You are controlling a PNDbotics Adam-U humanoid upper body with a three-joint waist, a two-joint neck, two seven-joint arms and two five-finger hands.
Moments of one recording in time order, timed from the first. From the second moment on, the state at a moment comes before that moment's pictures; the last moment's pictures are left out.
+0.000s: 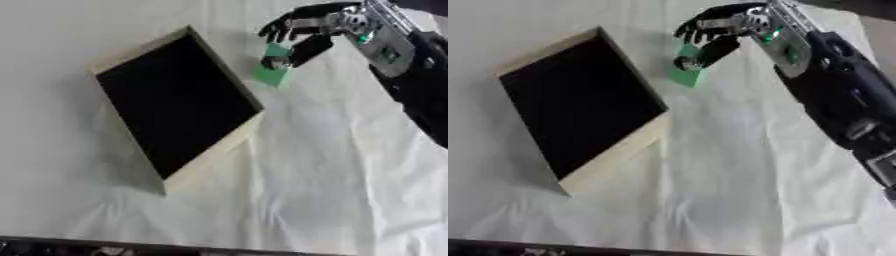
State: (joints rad) left arm -0.26 0.38 0.02 -1.98 -0.05 -0.35 0.20; right arm -1.02 -0.61 0.38 -1.13 0.59 -0.10 0.71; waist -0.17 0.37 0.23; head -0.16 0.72
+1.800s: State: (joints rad) left arm -0.26 0.38 0.02 -1.98 -0.05 -0.34 0.19; right arm -1.05 -0.62 0.39 -1.23 0.46 -0.04 0.66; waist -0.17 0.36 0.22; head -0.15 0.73
